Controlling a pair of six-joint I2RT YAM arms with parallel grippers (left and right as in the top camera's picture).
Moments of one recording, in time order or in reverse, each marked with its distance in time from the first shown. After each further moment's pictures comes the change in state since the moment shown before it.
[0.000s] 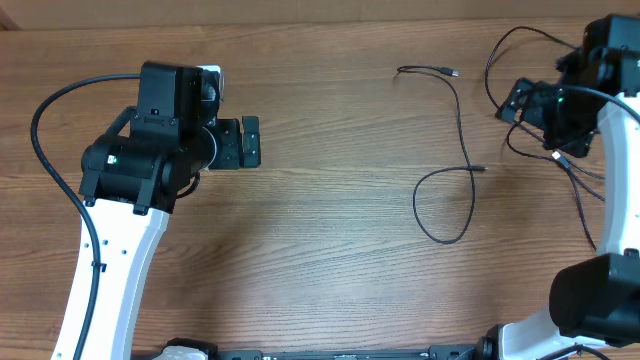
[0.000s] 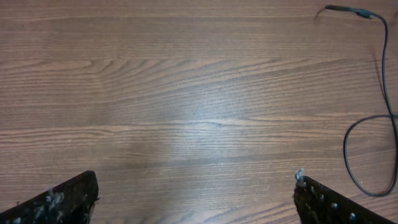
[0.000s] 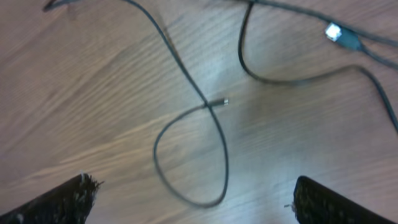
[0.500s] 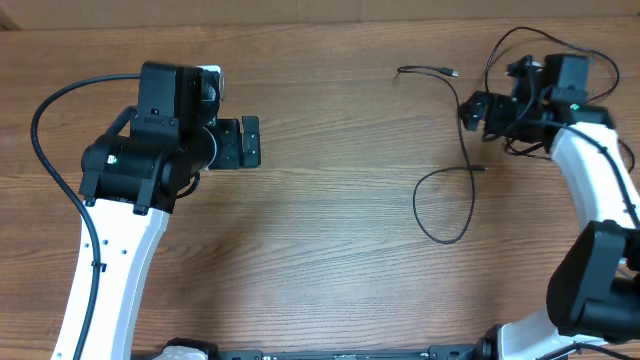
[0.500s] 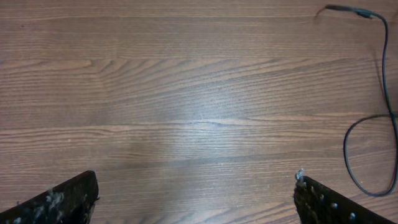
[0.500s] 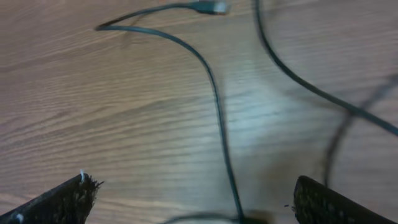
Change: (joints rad) left arm 0.000 0.001 0.000 0.000 0.000 0.000; right arm 0.045 0.010 -0.465 0.788 -0.184 -0.204
